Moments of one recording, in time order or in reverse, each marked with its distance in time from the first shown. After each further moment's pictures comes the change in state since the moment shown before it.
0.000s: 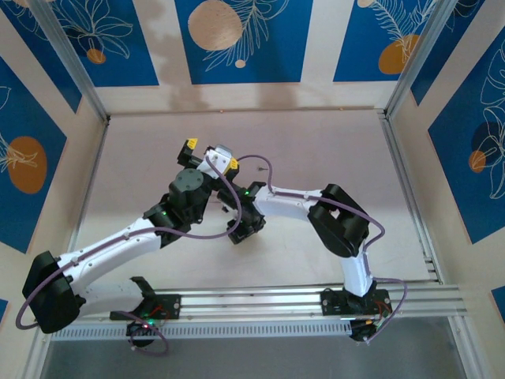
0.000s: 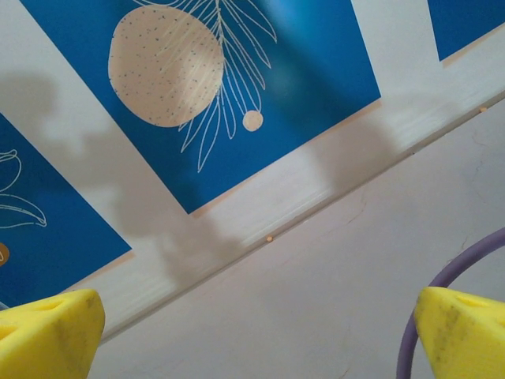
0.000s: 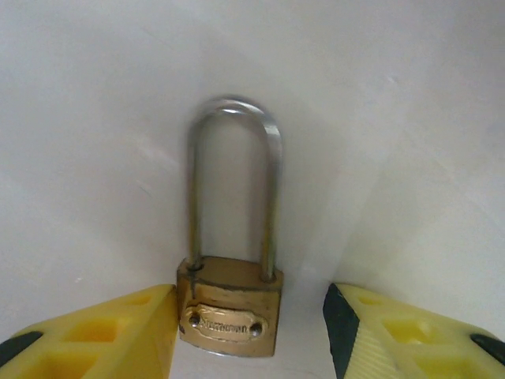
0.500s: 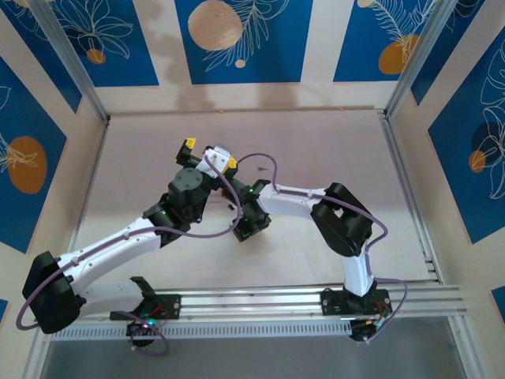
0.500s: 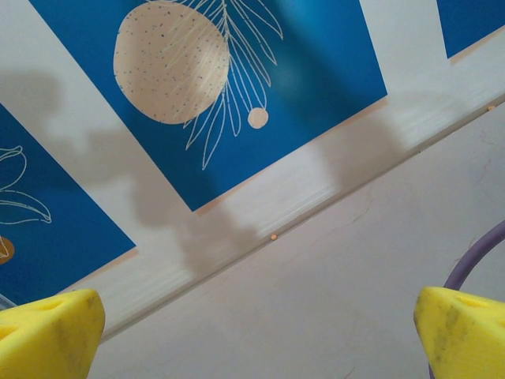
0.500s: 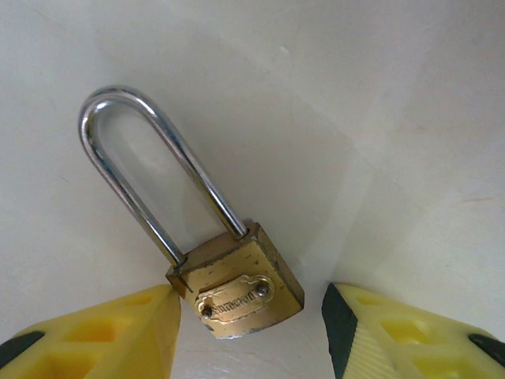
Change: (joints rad) left arm 0.012 0.000 -0.002 0.000 0.000 0.000; right arm -0.034 -0.014 -0.019 -0.022 0.025 0.001
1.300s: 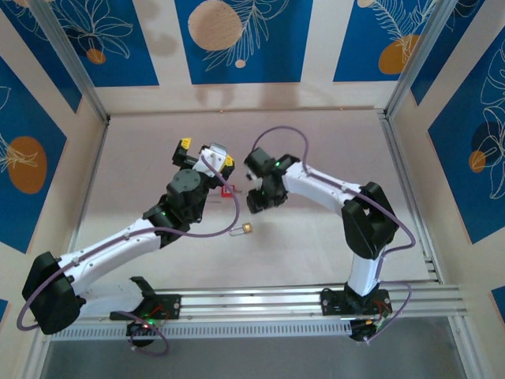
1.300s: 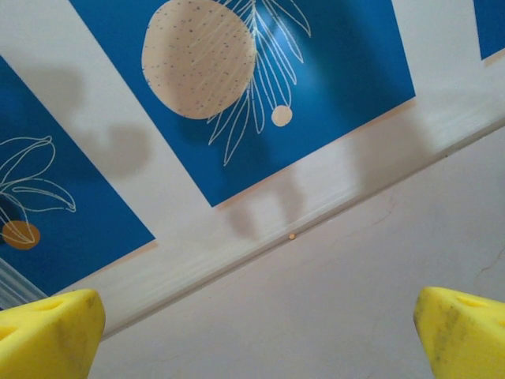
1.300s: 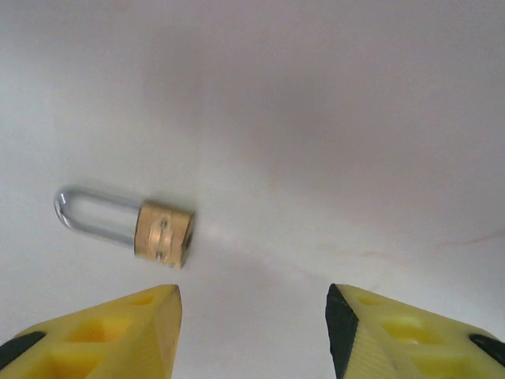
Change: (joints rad) left arm 0.008 -0.004 -0.023 0.052 -0.056 0.005; right arm -0.203 -0.143 0.102 -0.089 0.012 -0.023
